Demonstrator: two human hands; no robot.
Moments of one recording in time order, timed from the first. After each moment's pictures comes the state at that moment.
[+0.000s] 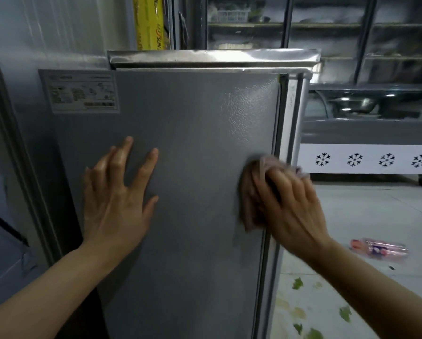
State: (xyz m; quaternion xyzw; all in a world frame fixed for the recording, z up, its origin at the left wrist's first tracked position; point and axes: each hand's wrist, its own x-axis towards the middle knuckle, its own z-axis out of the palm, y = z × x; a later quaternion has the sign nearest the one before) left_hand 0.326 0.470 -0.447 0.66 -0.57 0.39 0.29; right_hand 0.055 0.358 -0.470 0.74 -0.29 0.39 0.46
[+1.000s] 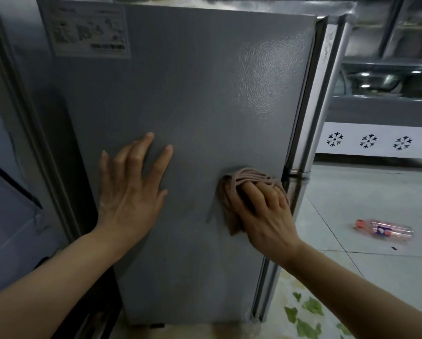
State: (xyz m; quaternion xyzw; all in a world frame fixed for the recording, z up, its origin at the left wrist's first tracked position) left_hand 0.335 0.471 -0.500 0.63 -0.59 0.43 0.26; right_hand 0.099 0.366 -0.544 0.81 -0.21 0.39 0.38
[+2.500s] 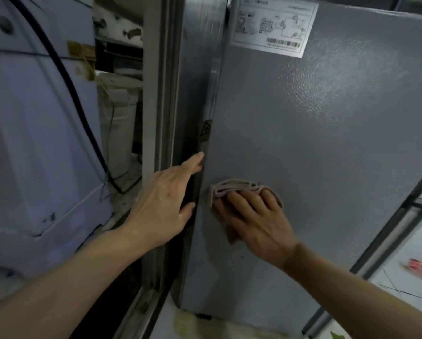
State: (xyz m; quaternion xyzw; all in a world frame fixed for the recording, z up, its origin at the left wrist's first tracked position) left_hand 0.454 0.537 -0.531 0.63 -0.68 0.14 0.36; right_hand 0.261 0.417 -0.545 0.85 -0.07 0.30 0.43
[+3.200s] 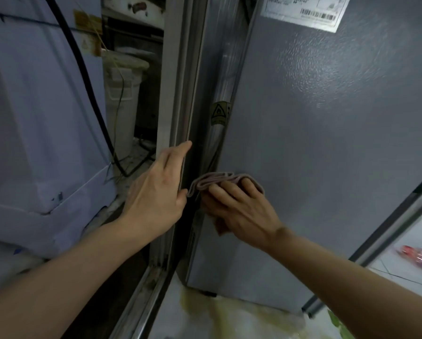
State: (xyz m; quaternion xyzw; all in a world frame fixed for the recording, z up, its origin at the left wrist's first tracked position) left_hand 0.465 0.566 -0.547 0.69 -0.59 0.11 0.39; right_hand 0.300 0.436 -0.567 0.87 -0.06 0.20 0.45
